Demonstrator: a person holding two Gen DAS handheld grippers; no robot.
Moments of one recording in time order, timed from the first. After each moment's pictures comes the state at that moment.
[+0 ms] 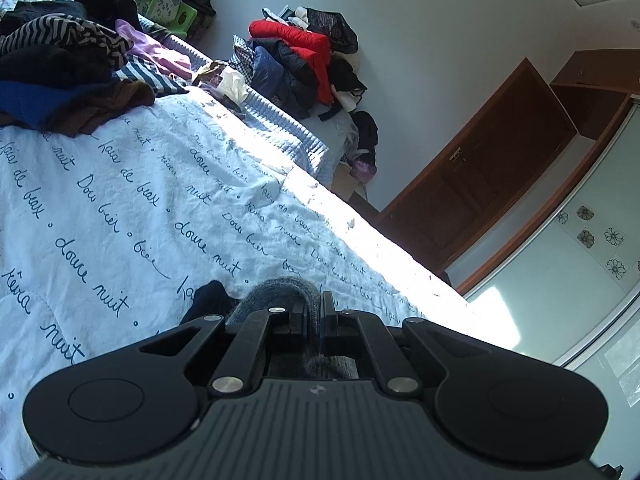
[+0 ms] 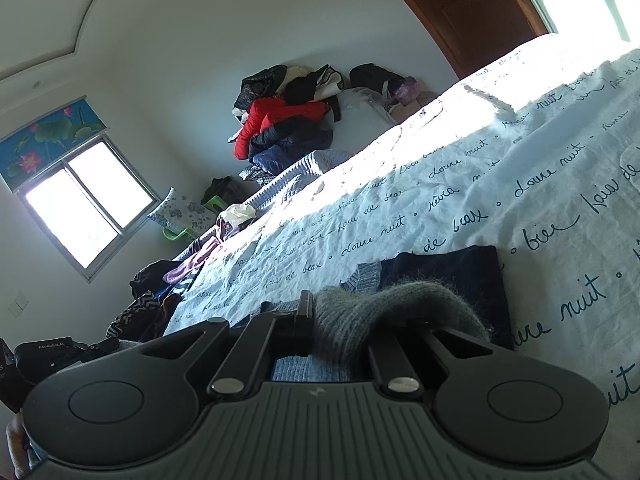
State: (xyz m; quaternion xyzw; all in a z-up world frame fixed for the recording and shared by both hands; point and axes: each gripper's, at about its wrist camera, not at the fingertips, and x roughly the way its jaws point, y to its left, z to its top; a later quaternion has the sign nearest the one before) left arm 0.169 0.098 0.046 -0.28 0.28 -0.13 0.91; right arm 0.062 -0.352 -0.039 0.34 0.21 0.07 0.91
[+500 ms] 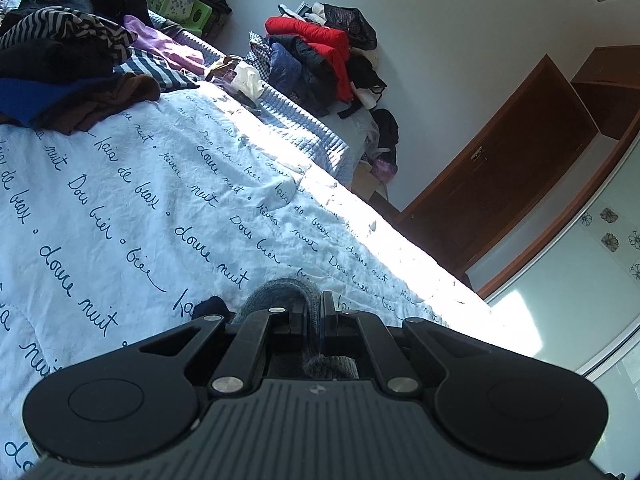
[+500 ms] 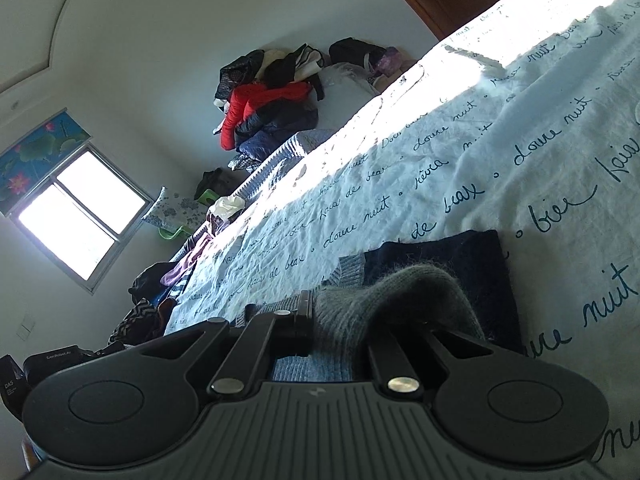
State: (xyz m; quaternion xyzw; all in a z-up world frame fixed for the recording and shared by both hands) left arm 0.210 0.084 0.029 -0.28 0.30 -0.10 0.91; right arm 0.101 -0.371 -0.064 0.39 0.25 0.07 0.89
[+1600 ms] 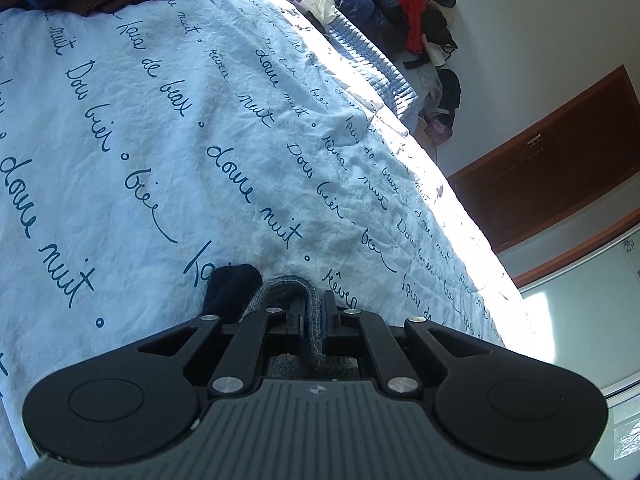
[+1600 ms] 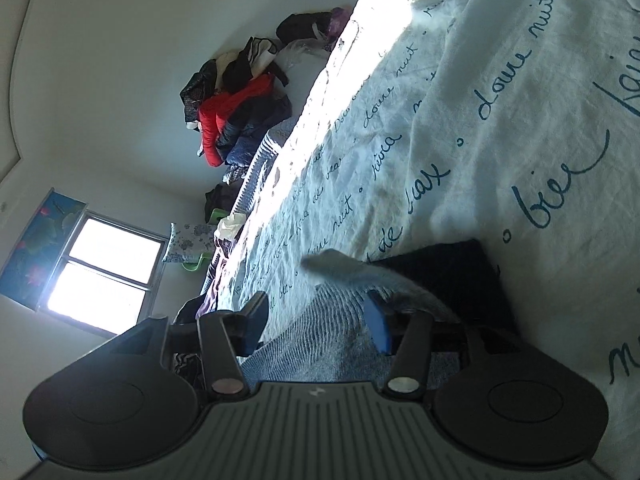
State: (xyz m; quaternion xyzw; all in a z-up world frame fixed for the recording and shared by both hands) left arm 0.283 0.086 -0.039 -0.33 0.41 -0.06 0.85; right arm 0.151 -0.419 -0.103 0.53 0.27 0.08 0.80
